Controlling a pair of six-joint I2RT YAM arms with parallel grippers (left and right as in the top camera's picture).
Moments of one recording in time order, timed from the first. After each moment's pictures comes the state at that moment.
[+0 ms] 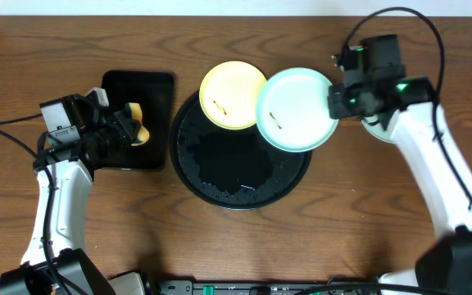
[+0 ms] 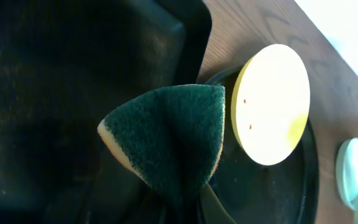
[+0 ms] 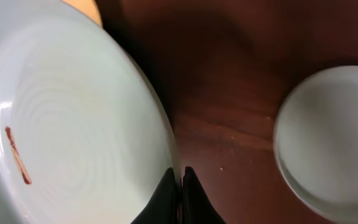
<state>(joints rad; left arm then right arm) 0.31 1.42 0.91 -0.44 0.54 -0.28 0.25 1.62 1.43 -0.84 0.01 0.09</state>
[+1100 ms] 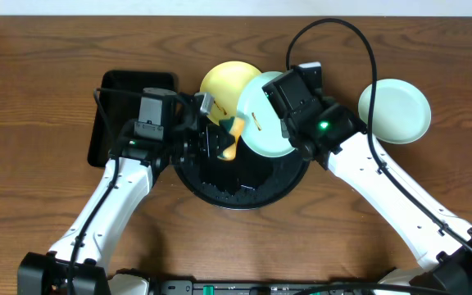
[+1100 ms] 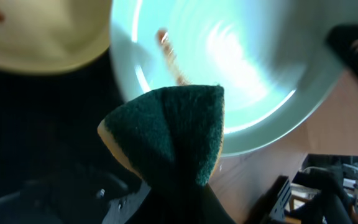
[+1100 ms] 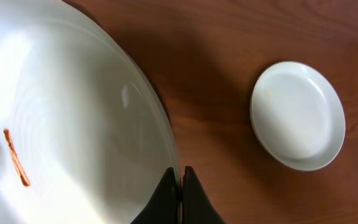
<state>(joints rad) -0.21 1.42 0.91 -0.38 0.76 -0.36 0.63 1.61 1.41 -0.87 0.54 0.45</state>
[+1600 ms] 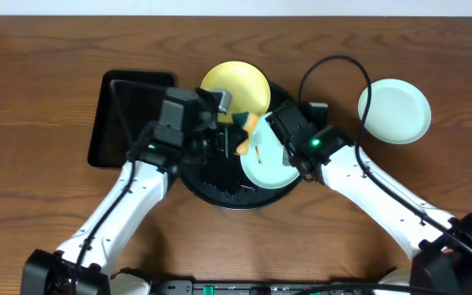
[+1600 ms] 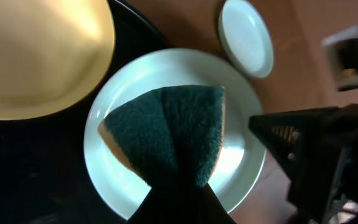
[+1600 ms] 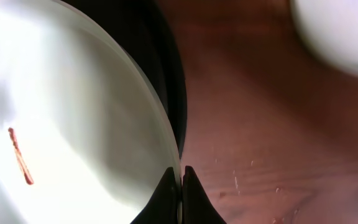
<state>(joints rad) -0.35 1.42 0.91 -0.27 0.57 -0.36 0.63 1.61 1.14 -0.82 0.39 0.71</state>
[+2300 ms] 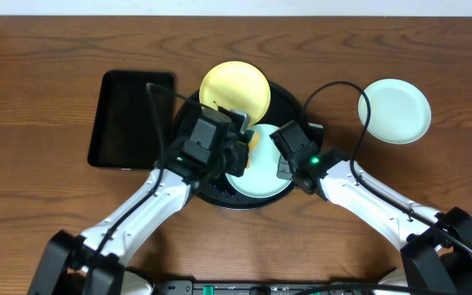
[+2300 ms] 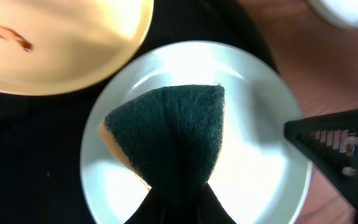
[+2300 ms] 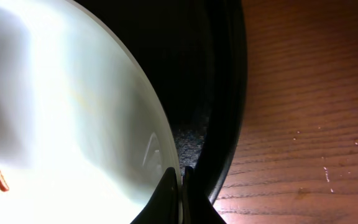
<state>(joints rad) -0.51 1.48 0.82 -0.23 0.24 -0.24 0.63 1.61 0.93 -0.56 0.22 0.81</state>
